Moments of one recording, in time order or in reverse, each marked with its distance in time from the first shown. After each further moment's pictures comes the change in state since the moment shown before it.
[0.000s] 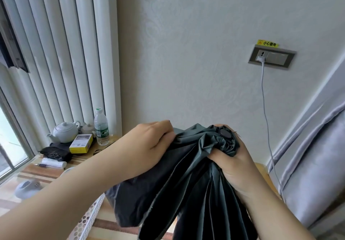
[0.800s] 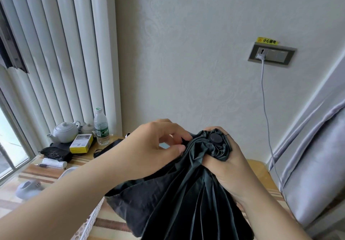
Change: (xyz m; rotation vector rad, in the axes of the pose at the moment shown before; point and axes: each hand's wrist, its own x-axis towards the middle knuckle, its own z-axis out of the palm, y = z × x) left_hand -0.004 0.016 -0.001 -0.443 -0.116 -0.125; right_hand -0.006 0.002 0.005 -0.166 -0.062 -0.002
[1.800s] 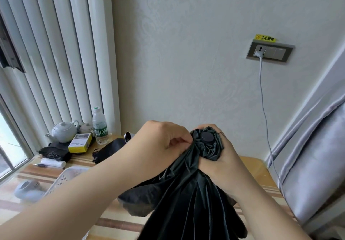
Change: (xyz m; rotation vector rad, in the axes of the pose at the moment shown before) left_hand 0.007 0.008 0.015 0.257 0.167 0.118; right_hand 0.001 0.001 0.004 -0.055 -0.049 -0.008
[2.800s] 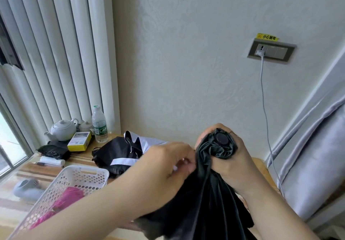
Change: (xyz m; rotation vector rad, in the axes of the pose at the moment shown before) left_hand -0.029 0.001 0.017 -0.064 -0.050 0.063; right_hand 0.004 0.006 -0.017 -0.032 0.033 -0.147
